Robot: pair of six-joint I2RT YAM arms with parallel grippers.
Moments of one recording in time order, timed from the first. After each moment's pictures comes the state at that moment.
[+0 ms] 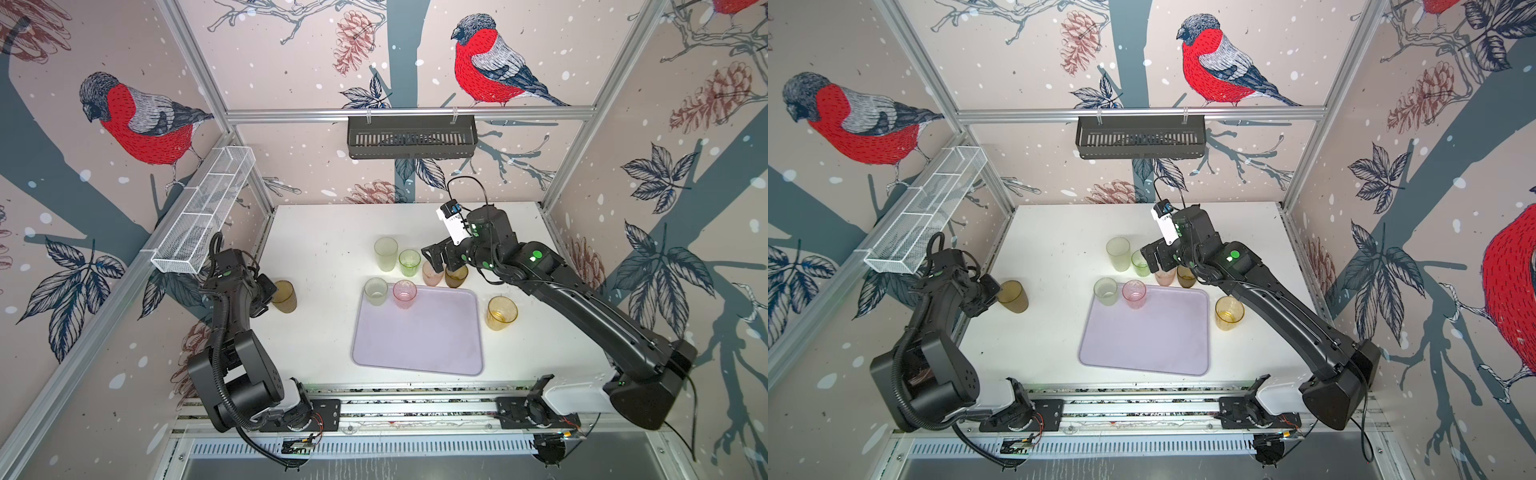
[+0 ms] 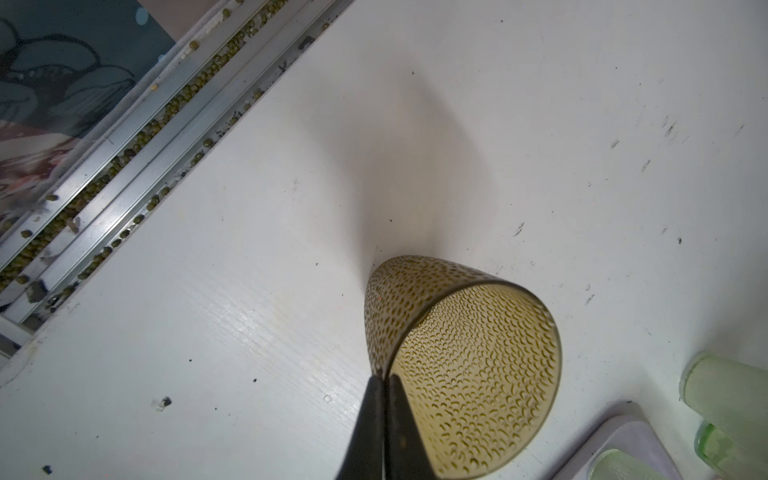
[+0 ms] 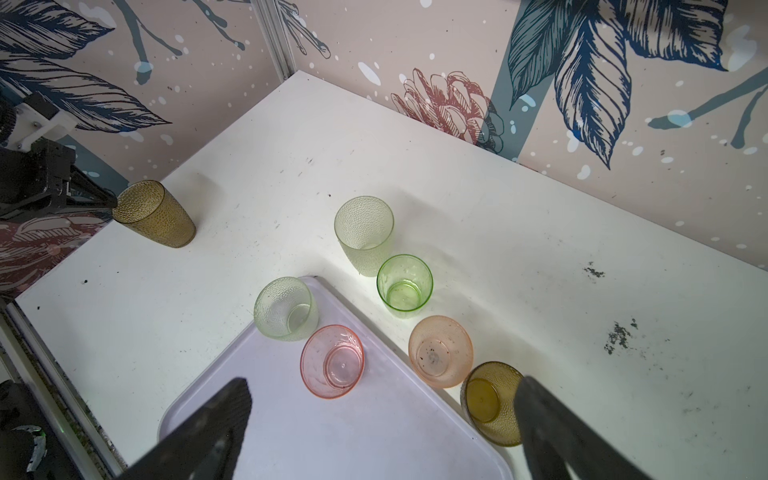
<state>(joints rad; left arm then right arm) 0.49 1.38 0.99 -0.80 0.15 -0.34 0.73 1.36 1.45 -0.67 0.01 0.08</state>
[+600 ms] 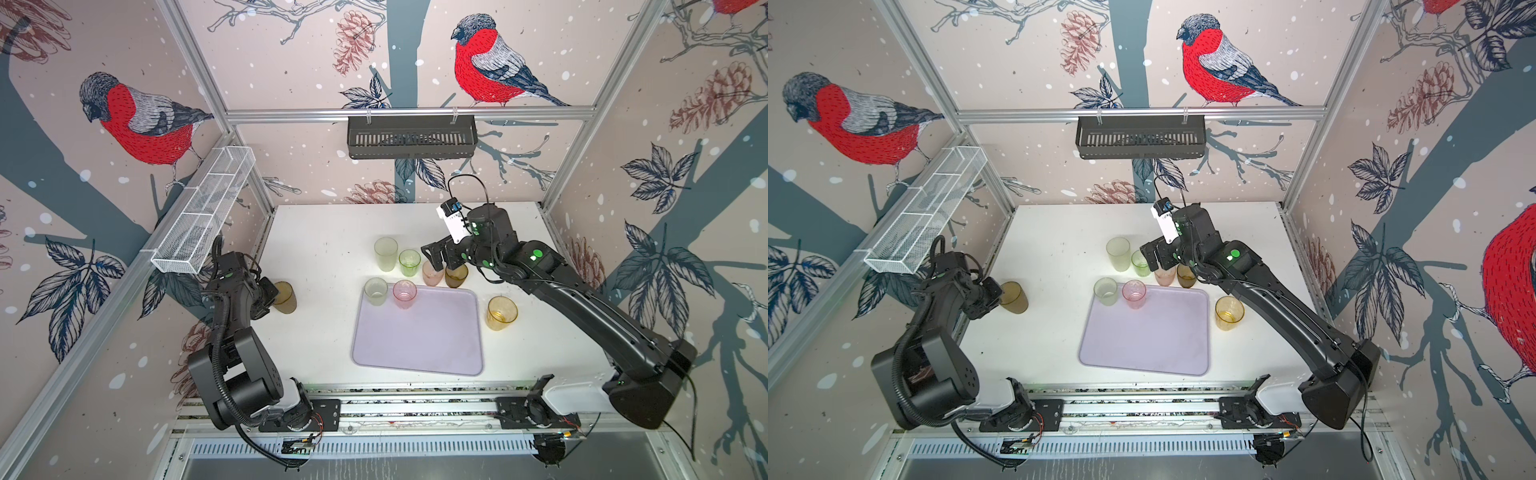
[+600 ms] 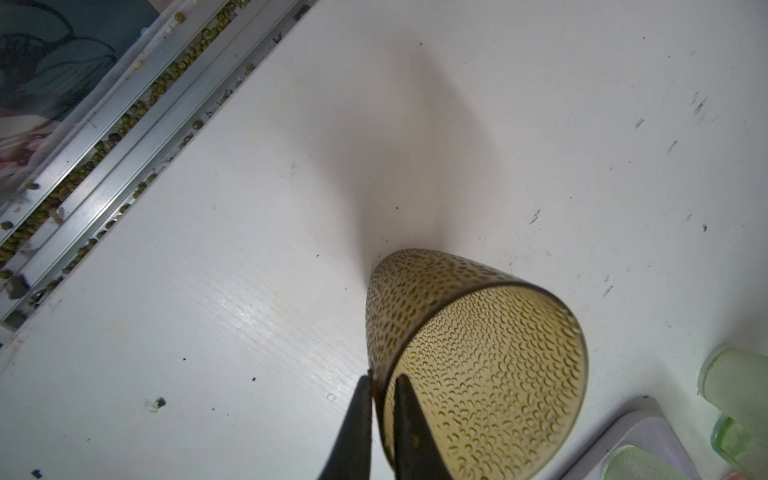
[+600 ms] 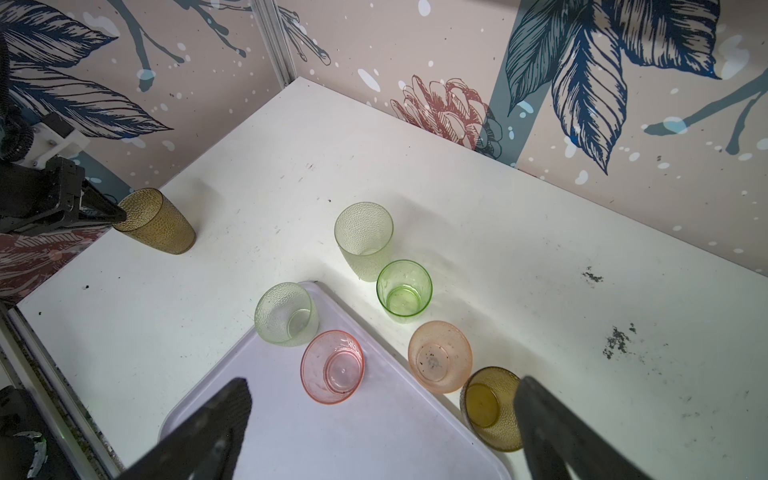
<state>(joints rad) 0.49 1.39 0.97 -0.80 0.16 -0.34 0.73 1.36 1.46 -0.66 0.01 0.08</state>
